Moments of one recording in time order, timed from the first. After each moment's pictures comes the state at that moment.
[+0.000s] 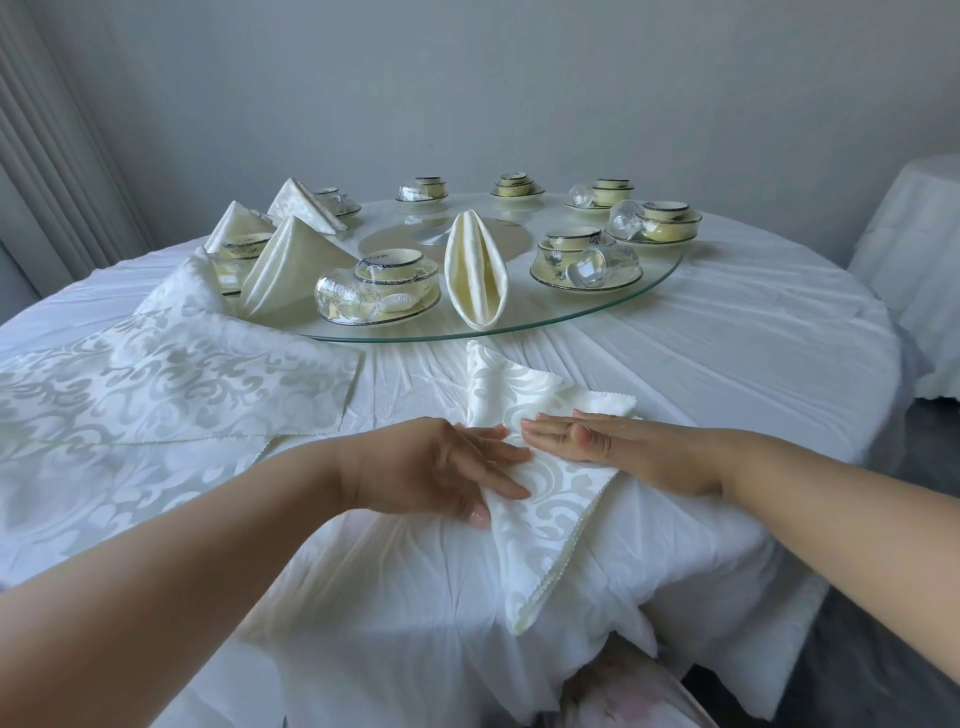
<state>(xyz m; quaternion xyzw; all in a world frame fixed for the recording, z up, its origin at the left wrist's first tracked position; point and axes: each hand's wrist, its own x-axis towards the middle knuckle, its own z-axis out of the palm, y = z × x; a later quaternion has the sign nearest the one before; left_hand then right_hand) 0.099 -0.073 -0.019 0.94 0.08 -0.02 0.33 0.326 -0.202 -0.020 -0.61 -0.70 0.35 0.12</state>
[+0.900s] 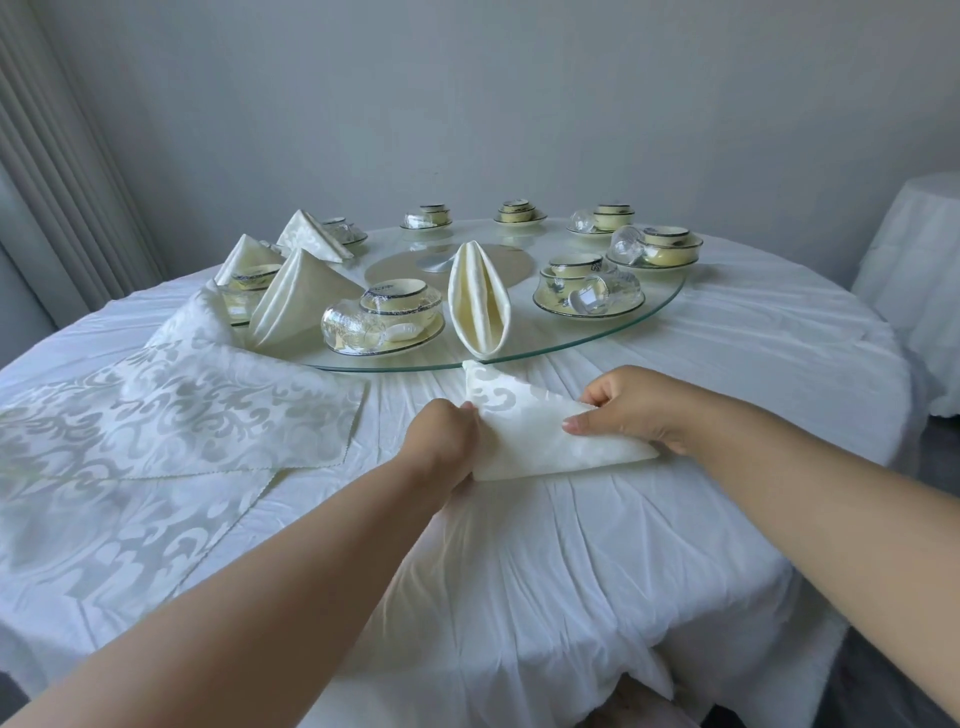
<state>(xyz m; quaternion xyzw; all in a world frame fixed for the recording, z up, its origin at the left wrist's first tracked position) 0.162 -0.063 -0.030 0.67 0.53 0.27 0.44 0.351 -0.150 -0.007 -0.74 -0.50 0.31 0.32</state>
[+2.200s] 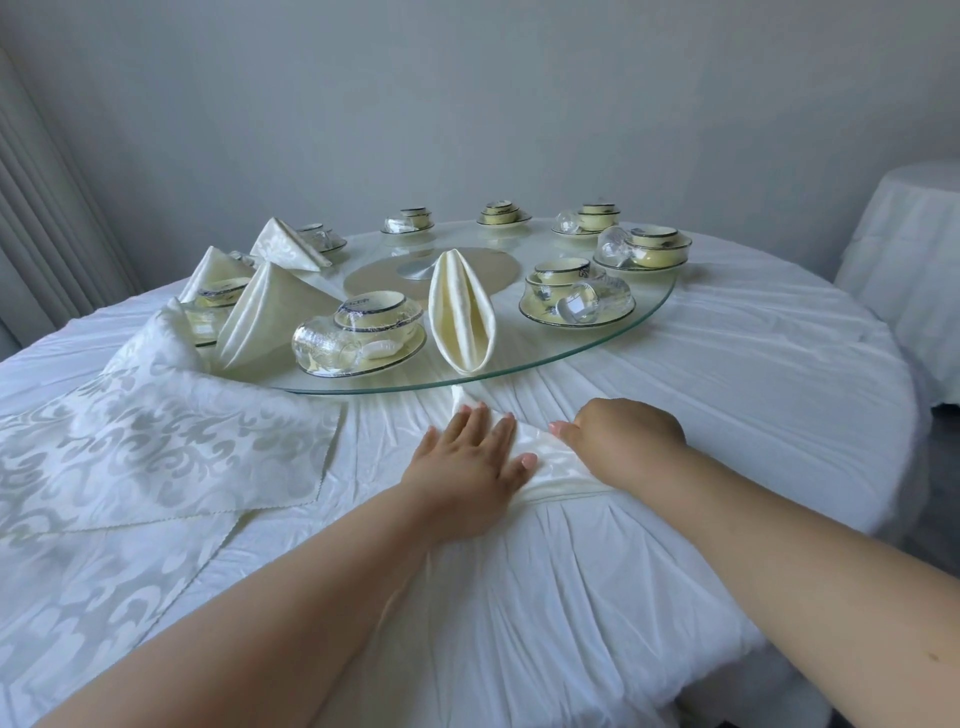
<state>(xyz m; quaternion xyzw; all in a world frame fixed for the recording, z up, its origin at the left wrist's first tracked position) 0.181 -0.052 -0.044 0.93 0.35 -0.02 0.05 0.340 -0.126 -0.027 -0.87 -0.49 0.02 0.05</state>
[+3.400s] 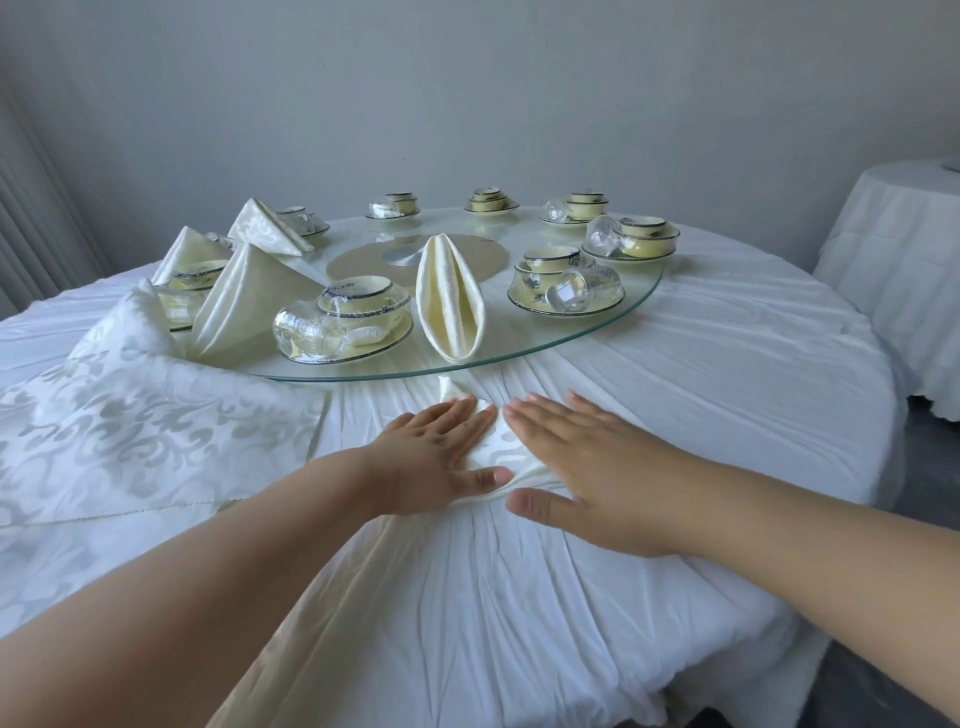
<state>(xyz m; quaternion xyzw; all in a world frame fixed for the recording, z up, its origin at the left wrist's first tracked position) 0.158 -0.029 -0.030 0.95 0.29 -0.11 0.05 0.305 -0.183 -0.004 -0.68 -0.73 0.05 -0.02</state>
